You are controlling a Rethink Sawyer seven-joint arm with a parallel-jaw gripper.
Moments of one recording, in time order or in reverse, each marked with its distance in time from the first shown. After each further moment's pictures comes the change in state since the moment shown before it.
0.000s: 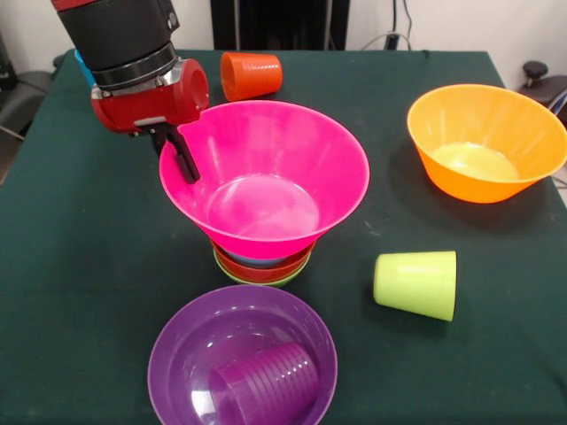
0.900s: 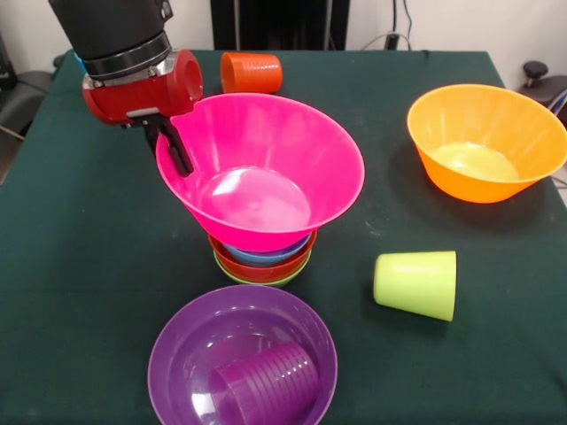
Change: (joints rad) arm 0.000 -0.023 0.000 -0.002 0.002 0.021 0.000
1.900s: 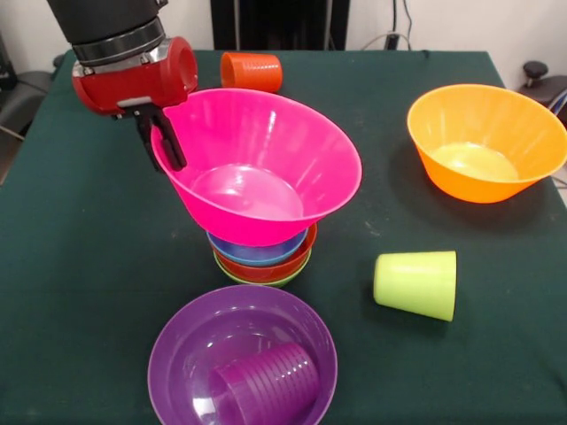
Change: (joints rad) arm 0.008 -0.029 0.000 -0.006 0.011 0.006 0.000
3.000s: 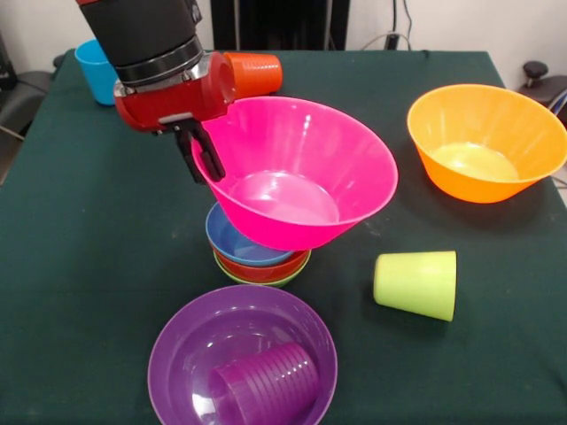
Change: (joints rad) arm 0.022 0.036 0.021 -0.003 0.000 0.000 0.000
